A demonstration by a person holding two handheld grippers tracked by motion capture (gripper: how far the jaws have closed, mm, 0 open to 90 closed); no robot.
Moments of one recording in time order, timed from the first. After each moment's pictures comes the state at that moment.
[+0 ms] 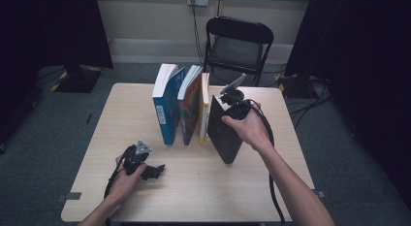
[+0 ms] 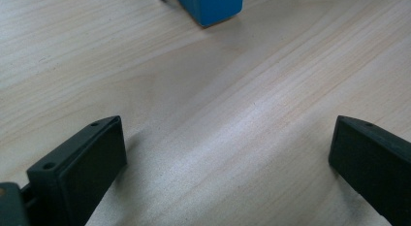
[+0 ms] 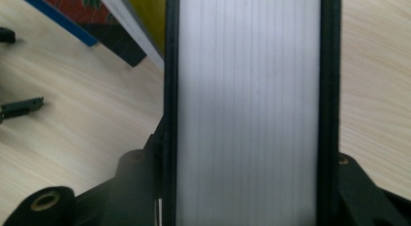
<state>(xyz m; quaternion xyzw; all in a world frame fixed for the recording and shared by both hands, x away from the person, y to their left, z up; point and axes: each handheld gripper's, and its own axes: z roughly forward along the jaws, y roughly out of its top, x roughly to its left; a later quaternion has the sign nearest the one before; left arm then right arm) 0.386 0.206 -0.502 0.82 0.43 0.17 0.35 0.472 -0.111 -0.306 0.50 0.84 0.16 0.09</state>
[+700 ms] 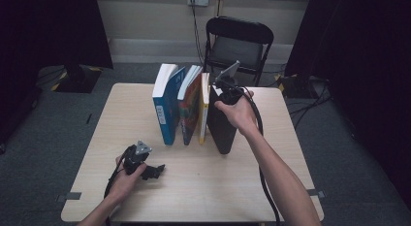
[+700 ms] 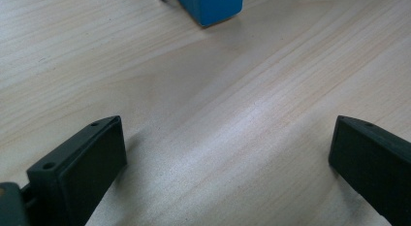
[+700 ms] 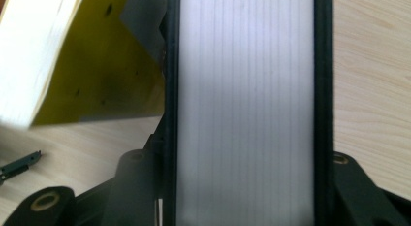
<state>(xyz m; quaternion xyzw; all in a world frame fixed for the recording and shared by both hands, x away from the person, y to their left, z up) 0.386 0.207 -0.502 0.82 0.43 0.18 0.35 0.514 -0.092 -0.299 0.56 0.81 0.14 0.10</state>
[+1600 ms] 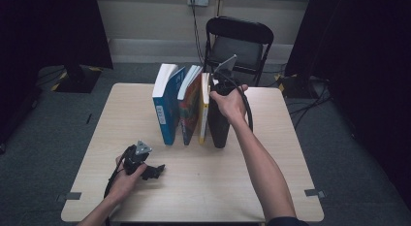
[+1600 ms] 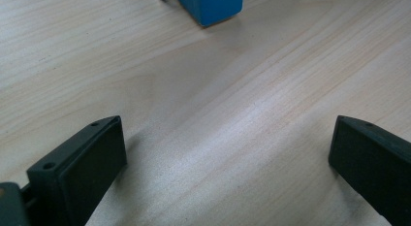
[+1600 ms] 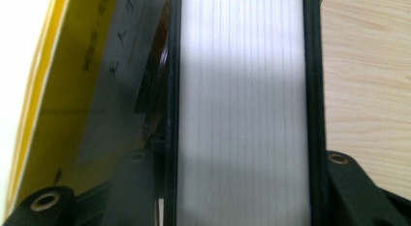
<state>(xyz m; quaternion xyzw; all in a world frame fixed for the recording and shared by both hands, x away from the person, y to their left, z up) 0.386 0.207 -0.502 0.82 0.43 0.17 0.34 0.555 -0.080 -0.307 0.62 0.76 0.14 0.10</state>
